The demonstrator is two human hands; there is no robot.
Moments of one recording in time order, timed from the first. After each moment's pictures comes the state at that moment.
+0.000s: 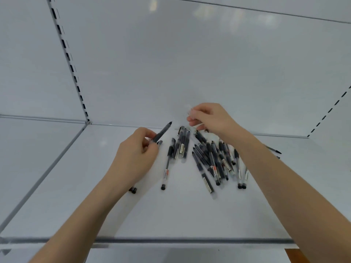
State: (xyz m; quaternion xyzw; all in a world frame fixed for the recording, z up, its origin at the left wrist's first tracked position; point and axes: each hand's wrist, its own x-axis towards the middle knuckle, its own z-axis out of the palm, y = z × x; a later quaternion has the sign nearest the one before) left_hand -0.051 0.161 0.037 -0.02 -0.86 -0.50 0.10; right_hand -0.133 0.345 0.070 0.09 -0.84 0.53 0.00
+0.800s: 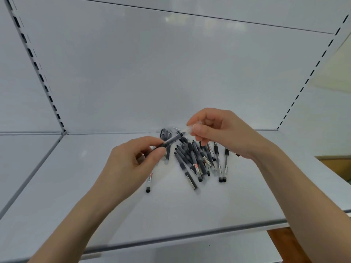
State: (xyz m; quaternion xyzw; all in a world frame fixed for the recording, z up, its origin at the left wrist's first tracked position) left_hand -0.024 0.175 0.055 -0.17 -0.83 -0.52 0.10; right_hand -0.049 0.382 0.098 0.20 -0.82 0.54 -0.01
